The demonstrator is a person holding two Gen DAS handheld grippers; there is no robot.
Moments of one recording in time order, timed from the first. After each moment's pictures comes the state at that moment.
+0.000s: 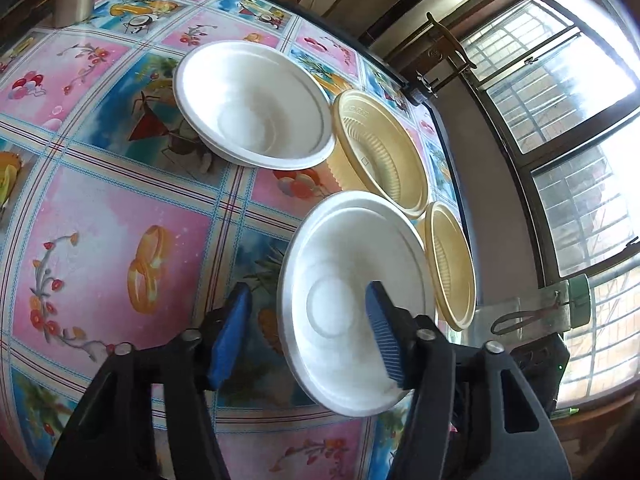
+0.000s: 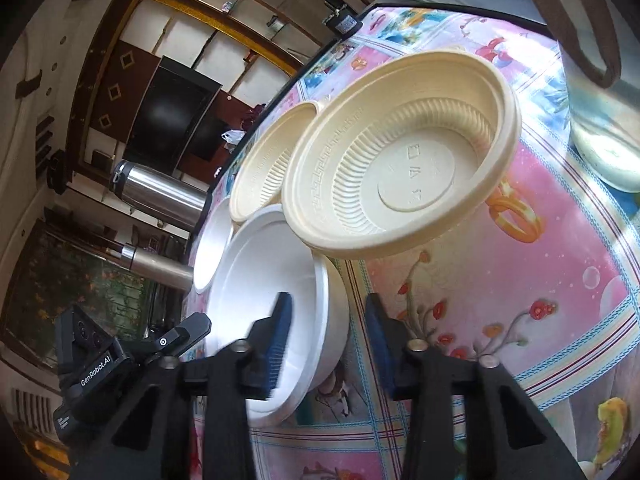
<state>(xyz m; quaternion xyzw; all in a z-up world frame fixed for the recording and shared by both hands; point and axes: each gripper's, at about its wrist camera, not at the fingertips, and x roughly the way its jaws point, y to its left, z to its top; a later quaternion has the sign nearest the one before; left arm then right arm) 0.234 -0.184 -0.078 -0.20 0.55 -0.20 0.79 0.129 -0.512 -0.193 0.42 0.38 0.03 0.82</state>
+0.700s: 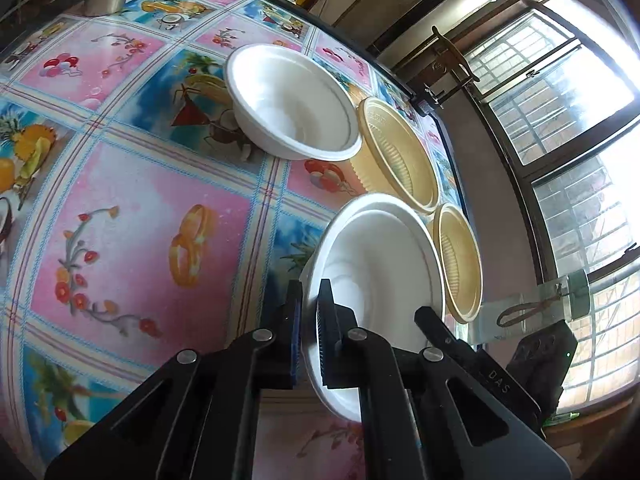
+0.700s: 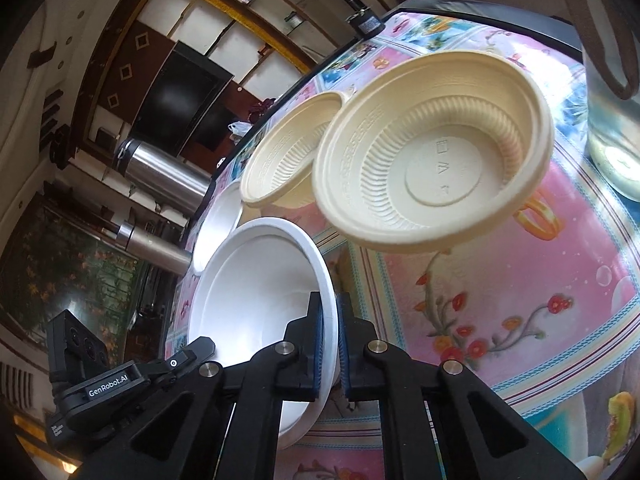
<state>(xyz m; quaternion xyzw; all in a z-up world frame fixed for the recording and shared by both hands) 0.212 -0.157 -0.084 -0.22 0.54 -0.19 0.79 0.130 -0.494 -0.187 0.38 0.38 0.04 0.85</state>
